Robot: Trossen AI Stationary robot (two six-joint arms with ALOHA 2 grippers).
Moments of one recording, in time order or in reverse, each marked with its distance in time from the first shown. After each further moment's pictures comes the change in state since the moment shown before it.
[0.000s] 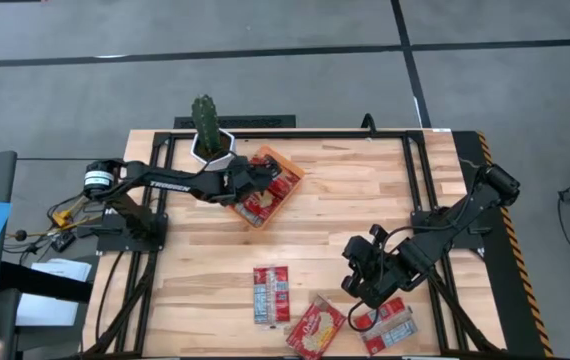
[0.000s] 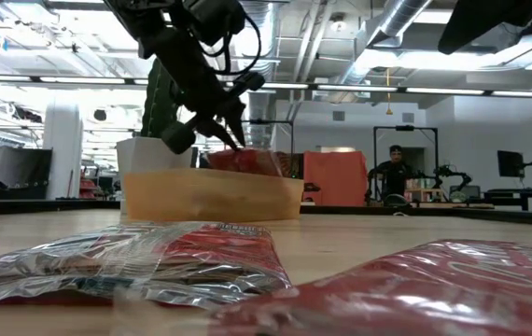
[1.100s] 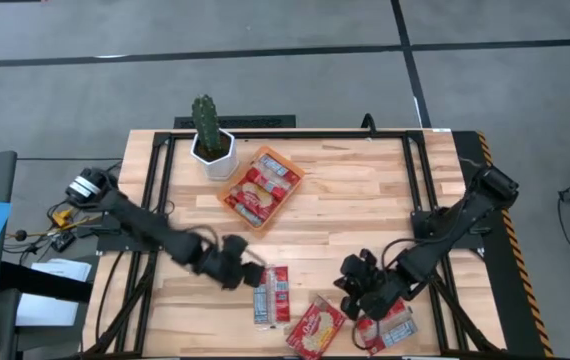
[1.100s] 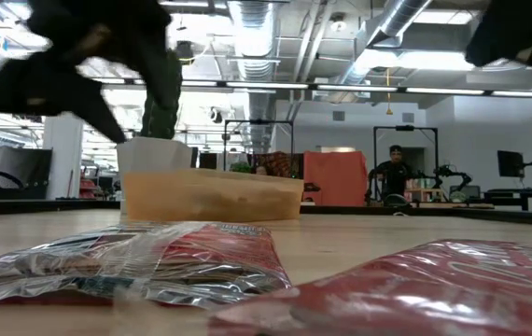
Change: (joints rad) left arm -0.644 -0.077 -0.028 -0.261 0.319 -0.019; right arm 0.051 0.027 -0.200 0.505 -0.137 0.052
